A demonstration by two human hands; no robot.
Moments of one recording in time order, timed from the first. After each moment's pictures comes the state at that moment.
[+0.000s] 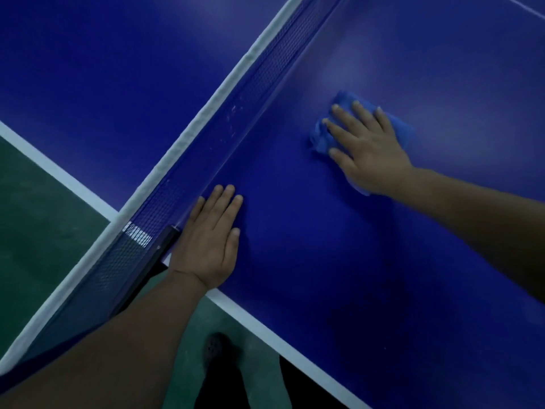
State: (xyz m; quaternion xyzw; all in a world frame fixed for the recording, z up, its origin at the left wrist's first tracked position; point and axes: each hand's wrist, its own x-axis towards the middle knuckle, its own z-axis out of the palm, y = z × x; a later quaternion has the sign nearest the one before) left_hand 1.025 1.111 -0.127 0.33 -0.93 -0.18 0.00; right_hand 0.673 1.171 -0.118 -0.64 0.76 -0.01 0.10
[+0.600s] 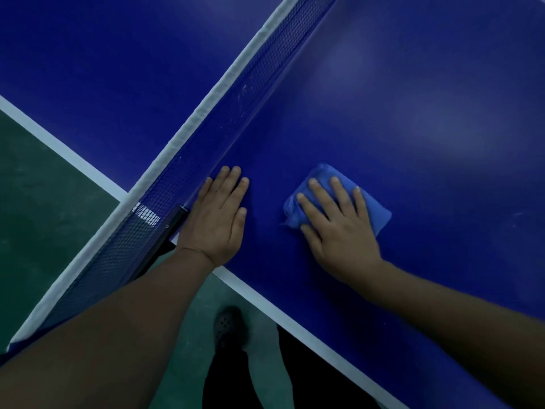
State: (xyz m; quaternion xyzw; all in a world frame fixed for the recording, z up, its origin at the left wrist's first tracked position) left_hand 1.025 1.109 -0.124 0.33 -0.92 -0.20 0.01; right_hand 0.820 1.268 -0.115 -0.61 0.78 -0.02 0.09
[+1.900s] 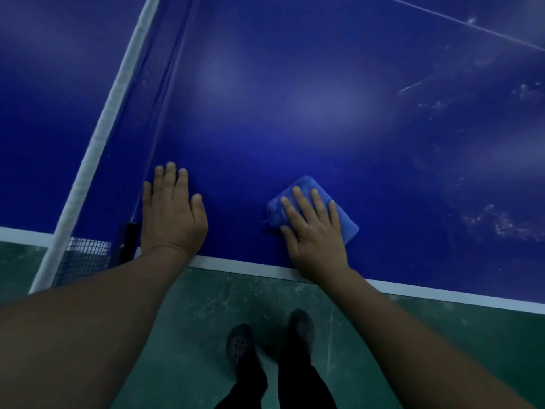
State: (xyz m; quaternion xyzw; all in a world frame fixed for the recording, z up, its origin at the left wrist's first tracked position) left_hand 1.026 1.108 -0.127 0.31 -0.93 -0.19 0.00; right_hand 0.930 1.359 -0.127 -0.32 0.94 -0.06 0.08
